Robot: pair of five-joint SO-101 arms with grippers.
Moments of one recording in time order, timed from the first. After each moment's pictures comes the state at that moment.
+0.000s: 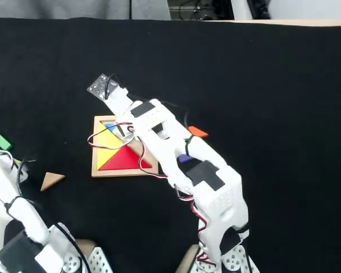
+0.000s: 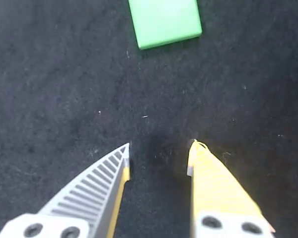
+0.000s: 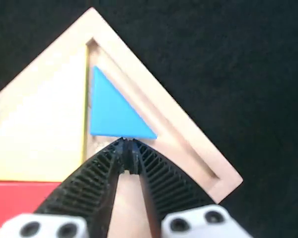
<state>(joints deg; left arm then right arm) -51.0 -19.9 54.3 42.5 -8.3 -33.7 27.6 2.6 46.4 16.4</state>
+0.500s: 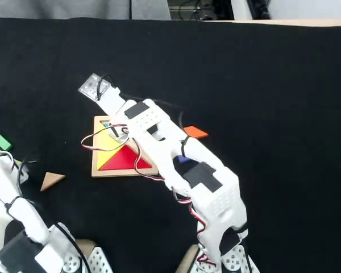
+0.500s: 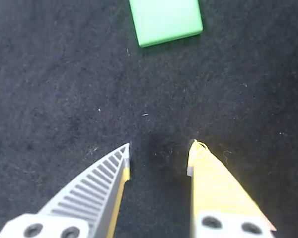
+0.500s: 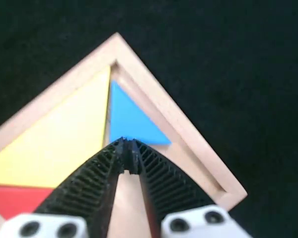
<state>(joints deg) -51.0 -19.9 54.8 42.5 -8.3 -35.3 27.6 0.6 48.5 16.7</state>
